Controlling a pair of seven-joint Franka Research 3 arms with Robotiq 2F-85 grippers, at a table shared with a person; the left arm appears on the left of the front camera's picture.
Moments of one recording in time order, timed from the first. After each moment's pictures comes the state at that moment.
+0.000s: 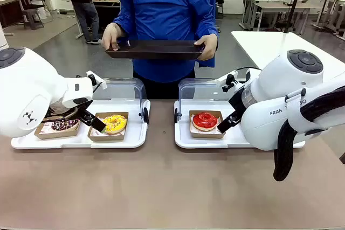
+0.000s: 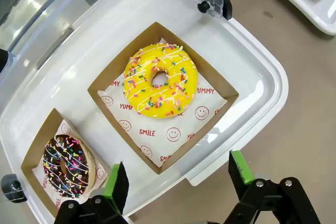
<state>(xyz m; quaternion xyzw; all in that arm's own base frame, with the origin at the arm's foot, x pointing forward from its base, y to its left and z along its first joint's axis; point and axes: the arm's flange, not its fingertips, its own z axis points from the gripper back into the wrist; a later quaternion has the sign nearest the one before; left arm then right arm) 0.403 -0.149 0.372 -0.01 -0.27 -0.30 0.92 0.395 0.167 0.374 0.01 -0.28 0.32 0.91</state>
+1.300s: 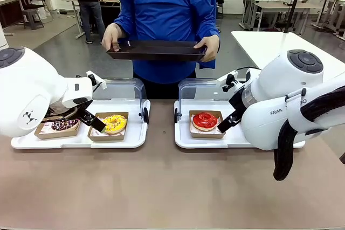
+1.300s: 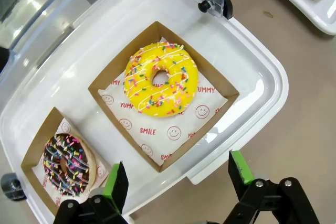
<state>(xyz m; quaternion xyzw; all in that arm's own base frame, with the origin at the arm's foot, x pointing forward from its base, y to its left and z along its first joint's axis) 0.404 -0.144 0.374 -0.01 -0.26 -0.30 0.92 0.398 0.159 0.380 0.01 -0.28 0.32 0.91</state>
